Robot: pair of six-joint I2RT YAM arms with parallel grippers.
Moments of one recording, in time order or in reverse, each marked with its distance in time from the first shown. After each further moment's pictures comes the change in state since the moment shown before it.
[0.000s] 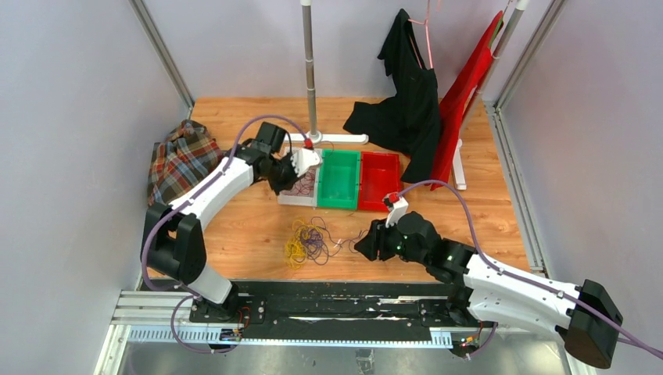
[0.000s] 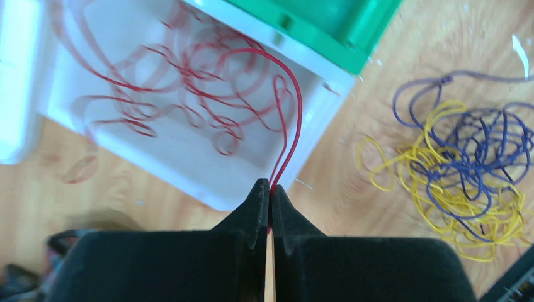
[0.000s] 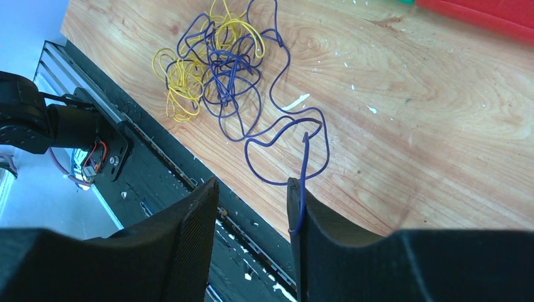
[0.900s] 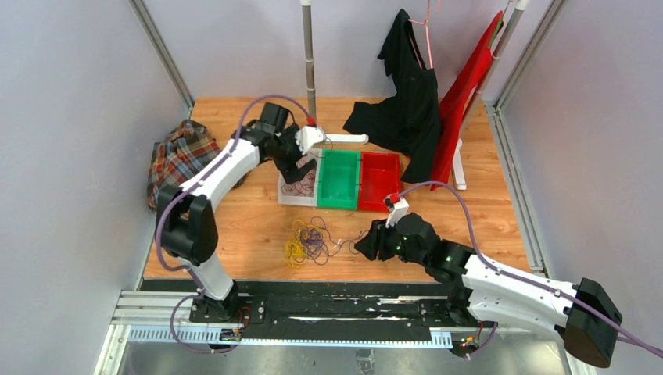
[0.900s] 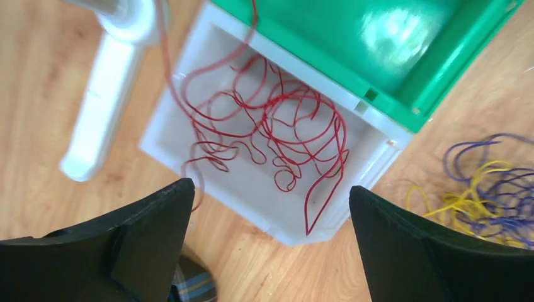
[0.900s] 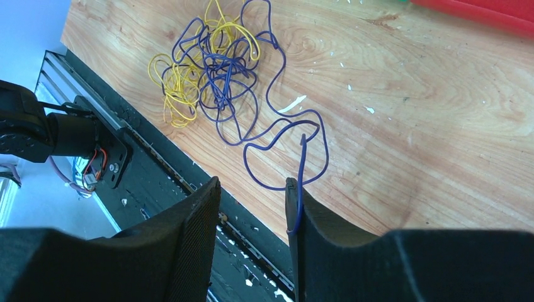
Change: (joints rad) left arm 0.015 0.171 0.221 0.058 -0.034 -0.032; right arm 0.000 -0.001 -0.037 0.043 0.021 0.033
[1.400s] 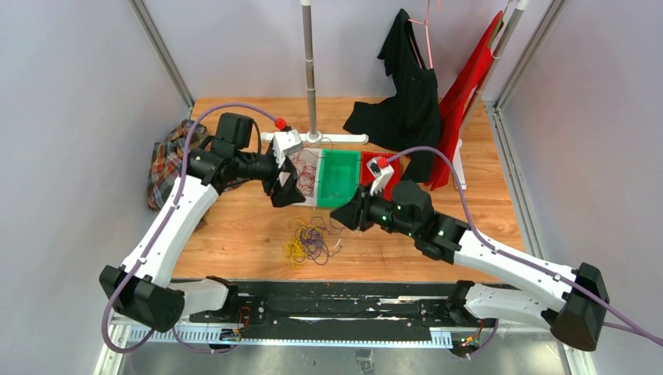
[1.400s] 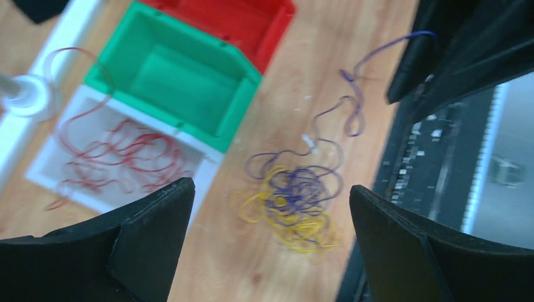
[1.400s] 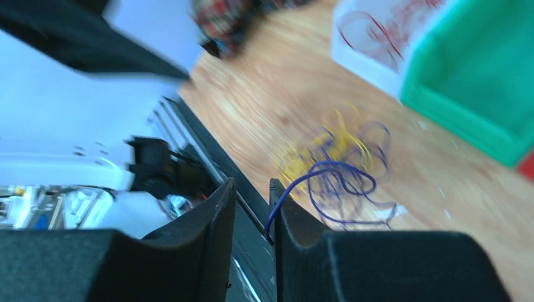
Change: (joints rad) left arm 0.027 -0.460 -0.036 -0.218 0.452 -0.176; right arm 0.000 0.140 0.309 0.025 -0.100 -0.015
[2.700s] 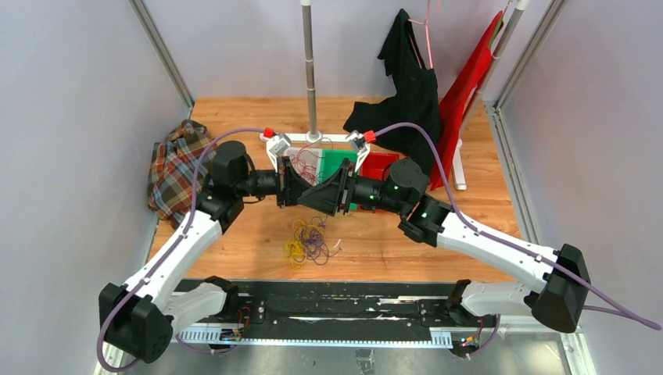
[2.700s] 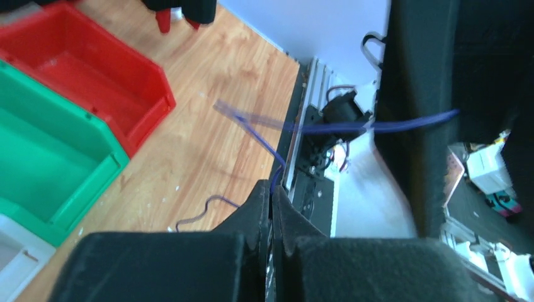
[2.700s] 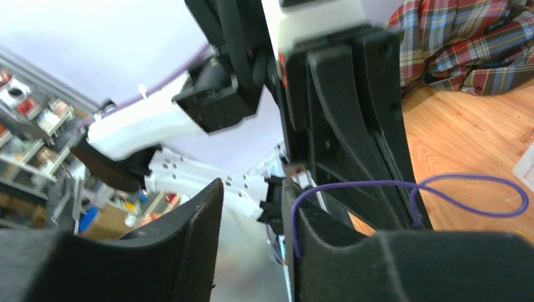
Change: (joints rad) left arm -0.040 -0.220 -0.557 0.938 0.311 -0.946; right arm 0.000 0.211 0.254 0.380 -0.307 0.151
